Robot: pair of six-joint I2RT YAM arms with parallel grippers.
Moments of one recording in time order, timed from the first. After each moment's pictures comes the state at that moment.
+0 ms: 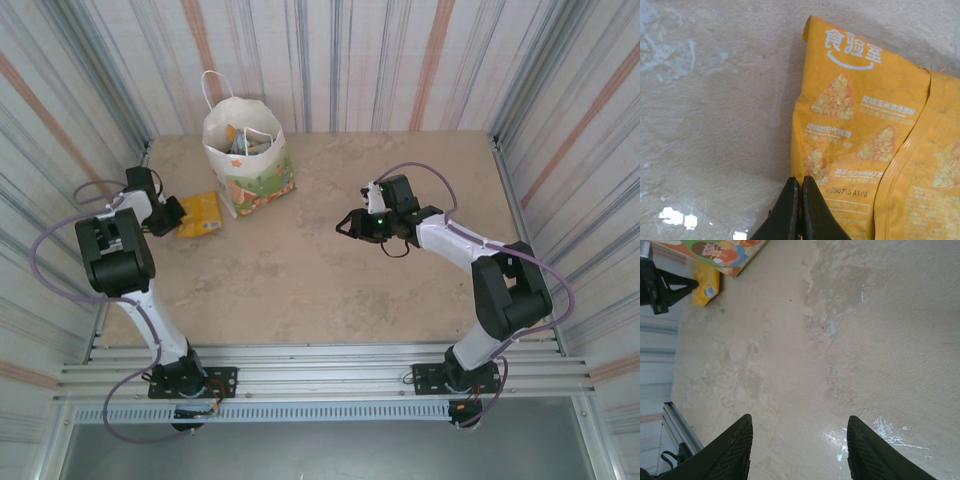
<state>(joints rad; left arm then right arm) 0.30 1.97 1.32 -0.52 0.18 -0.31 0.43 1.62 1.02 -0.24 -0.52 0.54</state>
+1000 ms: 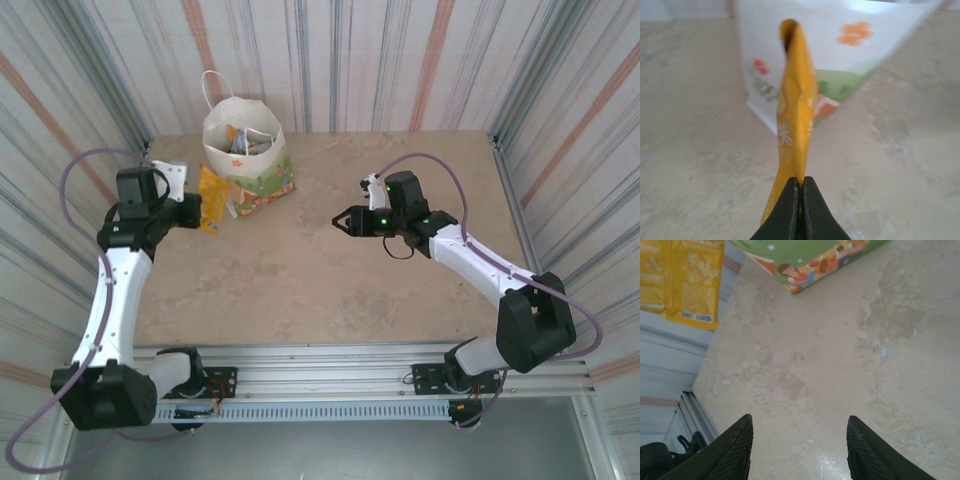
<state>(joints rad) 0.03 1.09 1.10 -0.65 0.32 0.13 0.48 1.42 1.00 -0.23 -0.52 0.48</state>
